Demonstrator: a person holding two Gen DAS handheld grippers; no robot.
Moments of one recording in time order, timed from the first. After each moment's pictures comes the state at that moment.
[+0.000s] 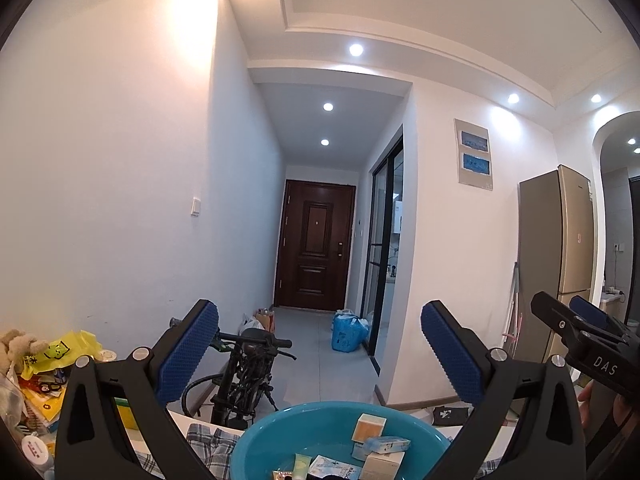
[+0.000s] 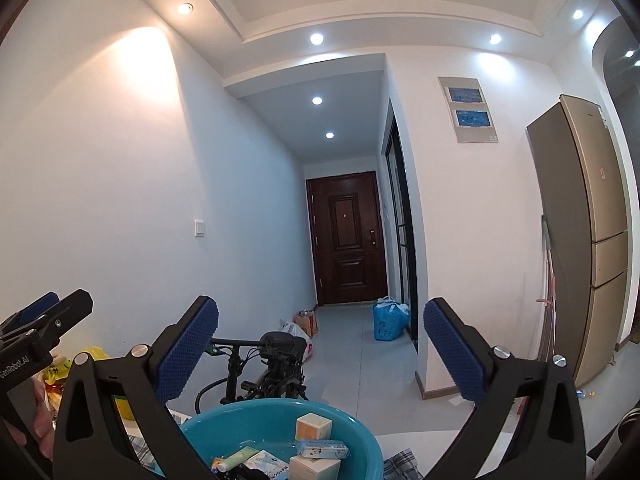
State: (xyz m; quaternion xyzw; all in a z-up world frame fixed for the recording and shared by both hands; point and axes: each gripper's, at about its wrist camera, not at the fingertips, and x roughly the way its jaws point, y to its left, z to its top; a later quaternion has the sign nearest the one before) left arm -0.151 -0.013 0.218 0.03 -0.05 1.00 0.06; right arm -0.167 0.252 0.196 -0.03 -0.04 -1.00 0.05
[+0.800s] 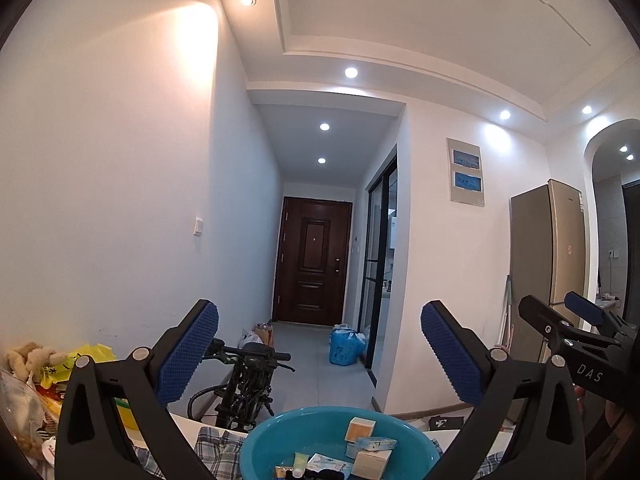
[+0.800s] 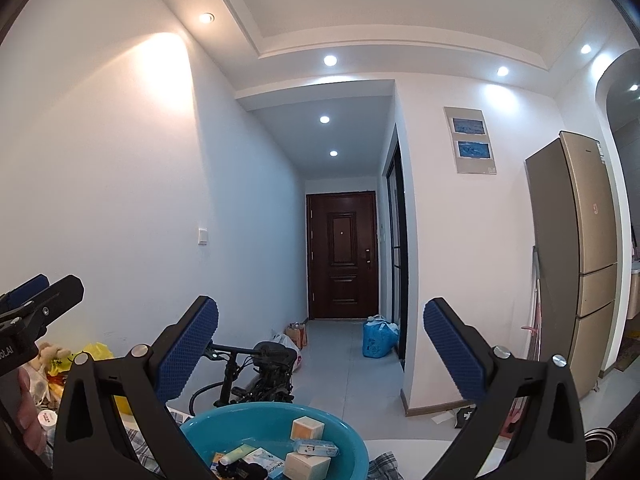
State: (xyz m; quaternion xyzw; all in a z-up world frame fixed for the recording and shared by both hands) left arm -0.073 -0.019 0.240 0.06 -0.05 1.00 0.06; right arm -0.104 0.237 0.225 -0.05 -0.01 -1.00 0.04
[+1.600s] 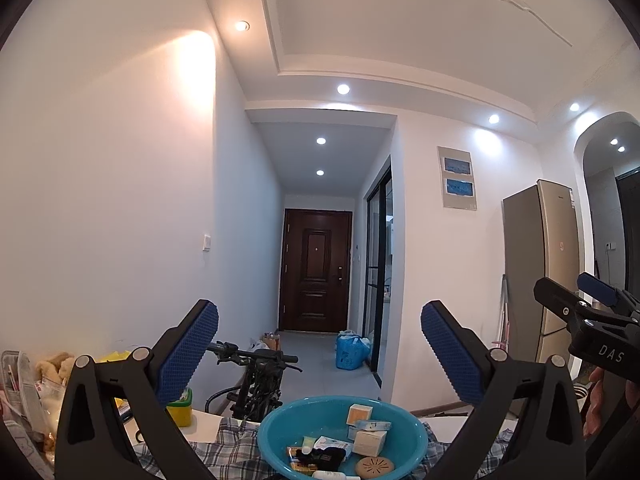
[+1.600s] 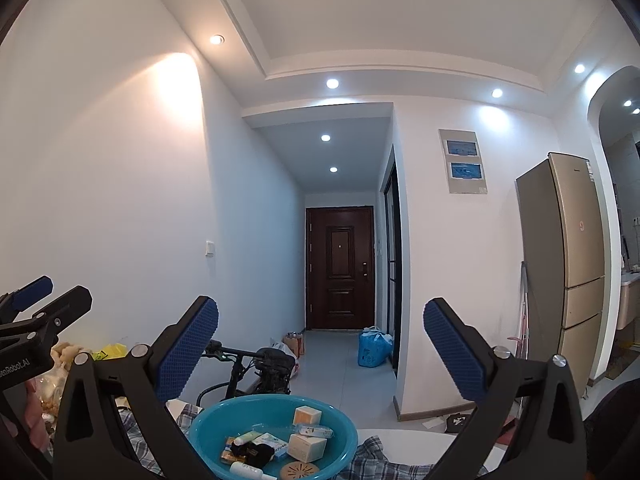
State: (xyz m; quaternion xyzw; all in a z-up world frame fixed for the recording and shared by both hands) left arm 0.043 -0.023 0.239 0.07 -0.03 1.00 0.06; right arm 0.002 0.241 0.235 -0.07 0.00 -1.00 0.04
